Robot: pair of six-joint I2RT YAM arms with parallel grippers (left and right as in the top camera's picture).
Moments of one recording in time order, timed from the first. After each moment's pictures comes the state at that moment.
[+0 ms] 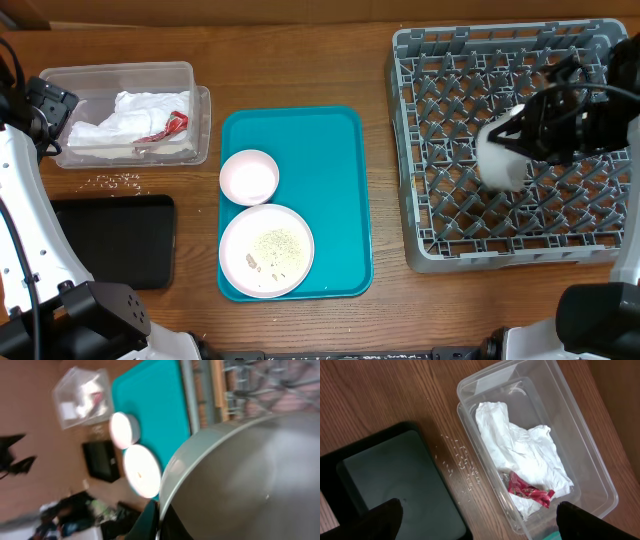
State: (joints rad) left arm 0.49 1.72 1.87 -1.20 -0.15 -0.68; right arm -0.26 1.68 1.82 -1.64 -0.77 -0.03
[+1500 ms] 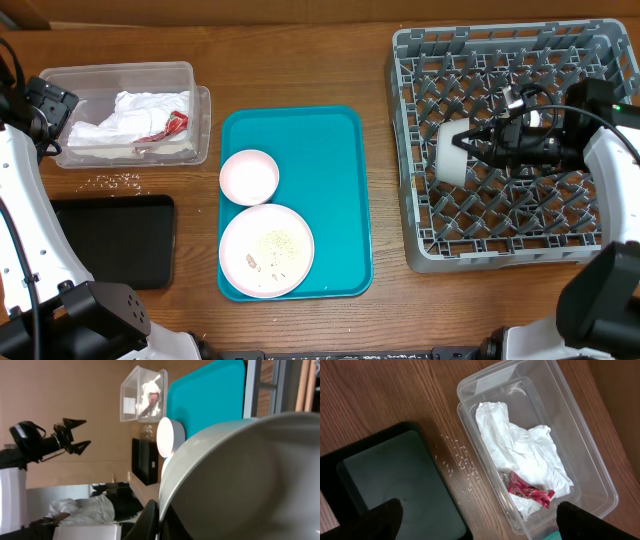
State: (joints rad) left arm 0.49 1.72 1.87 -1.20 -0.15 -0.68; right arm -0.26 1.71 1.39 -1.22 -1.19 -0.17
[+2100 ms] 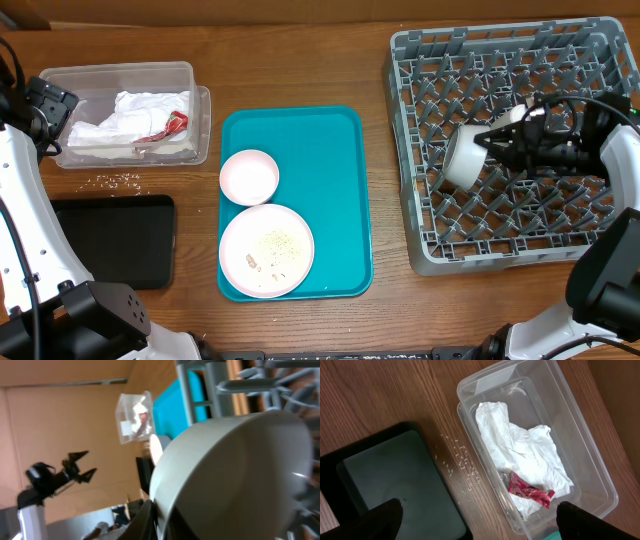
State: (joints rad) left arm 0.49 1.72 1.87 -1.20 -0.15 -0.68; right arm -0.39 1.82 1.38 -1.22 -1.18 -0.11
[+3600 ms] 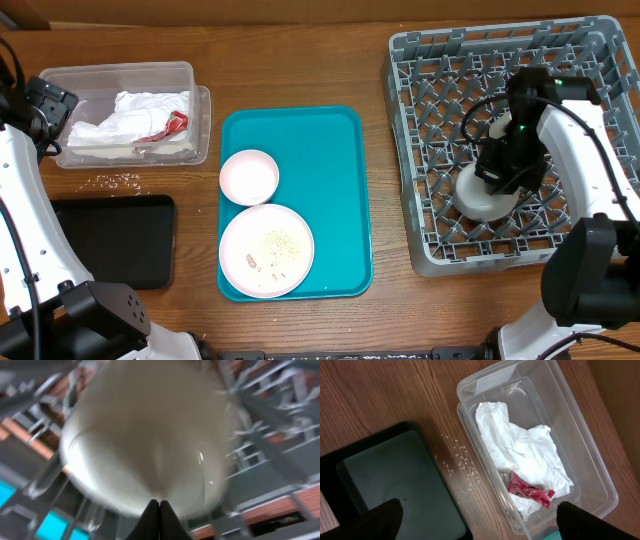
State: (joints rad) left arm 0.49 1.72 1.87 -1.20 -0.15 -0.68; right arm -0.06 1.82 1.52 -1.42 -0.02 0.45
